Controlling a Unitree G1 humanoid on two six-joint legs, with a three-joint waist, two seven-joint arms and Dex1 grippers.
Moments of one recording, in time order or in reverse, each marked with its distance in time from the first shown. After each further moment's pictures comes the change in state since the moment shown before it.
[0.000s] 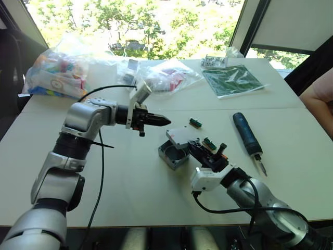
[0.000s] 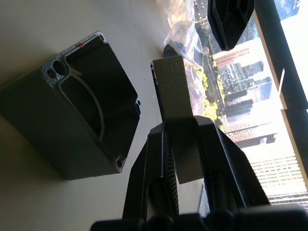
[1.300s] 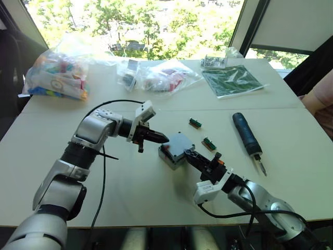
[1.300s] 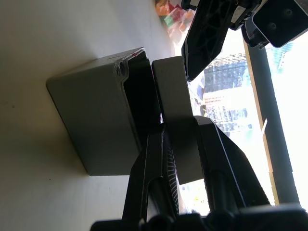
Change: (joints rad) left arm 0.081 -0.012 -0.045 0.015 0.117 -0.069 -0.081; right arm 0.041 0.091 -0.167 0.183 -0.204 -0.378 -0.068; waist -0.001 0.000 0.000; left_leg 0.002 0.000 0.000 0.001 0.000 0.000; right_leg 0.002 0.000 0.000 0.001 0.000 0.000
